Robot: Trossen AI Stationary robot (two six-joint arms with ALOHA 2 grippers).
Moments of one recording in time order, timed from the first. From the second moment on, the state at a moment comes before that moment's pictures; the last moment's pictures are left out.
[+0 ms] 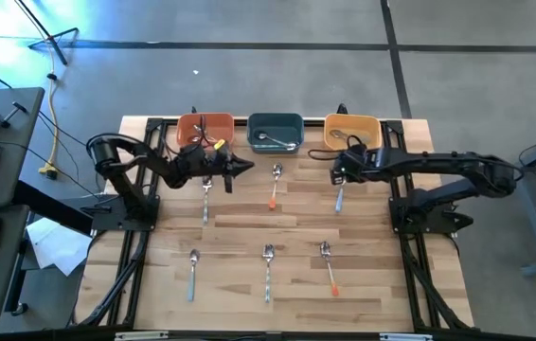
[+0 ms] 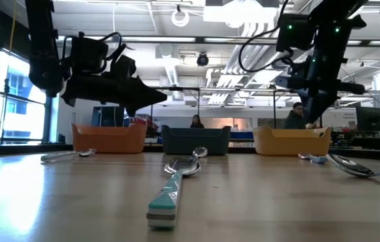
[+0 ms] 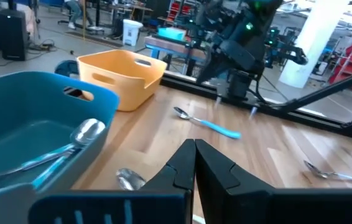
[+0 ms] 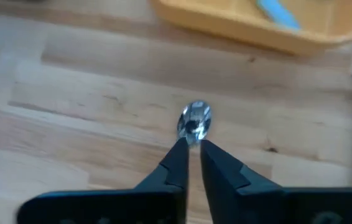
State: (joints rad) left arm 0.47 1.71 0.36 1.29 0.34 -0.20; right arm -0.29 1.22 0.77 -0.85 0.35 1.06
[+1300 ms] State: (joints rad) left arm 0.56 1.71 0.36 1.25 0.44 -0.10; right arm -0.29 1.49 0.74 -0.76 0.14 1.35
